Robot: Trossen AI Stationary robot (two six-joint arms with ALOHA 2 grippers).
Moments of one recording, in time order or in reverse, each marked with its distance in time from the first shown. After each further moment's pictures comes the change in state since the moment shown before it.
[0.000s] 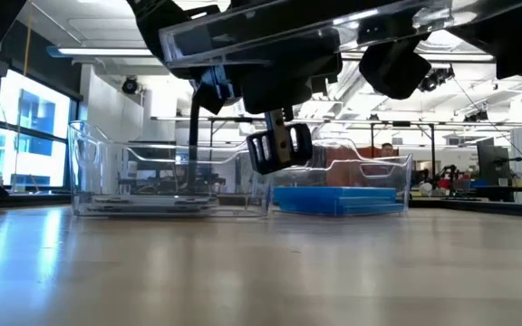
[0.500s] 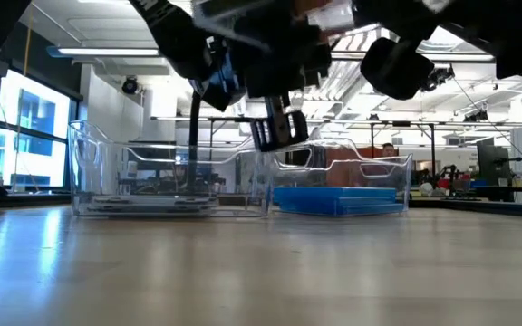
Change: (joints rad) left arm 0.106 -0.042 0.000 -0.001 0.129 -0.024; right arm 0.002 0.000 0.000 0.003 -0.005 0.042
